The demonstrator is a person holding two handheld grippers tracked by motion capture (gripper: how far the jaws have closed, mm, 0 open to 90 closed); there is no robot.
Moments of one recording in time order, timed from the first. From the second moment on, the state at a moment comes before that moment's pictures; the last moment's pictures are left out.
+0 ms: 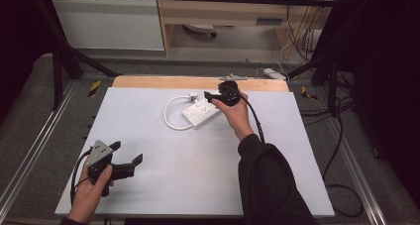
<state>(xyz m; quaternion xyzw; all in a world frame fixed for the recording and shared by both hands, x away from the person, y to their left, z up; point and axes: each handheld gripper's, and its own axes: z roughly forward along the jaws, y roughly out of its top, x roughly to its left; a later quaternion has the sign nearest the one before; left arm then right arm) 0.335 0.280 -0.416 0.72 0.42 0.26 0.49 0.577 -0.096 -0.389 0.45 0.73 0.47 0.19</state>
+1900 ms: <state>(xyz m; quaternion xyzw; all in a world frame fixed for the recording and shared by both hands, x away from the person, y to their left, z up) 0.336 0.282 -0.418 0.71 0.44 0.24 0.49 0.484 -0.198 -0.327 0.43 0.71 0.51 0.22</state>
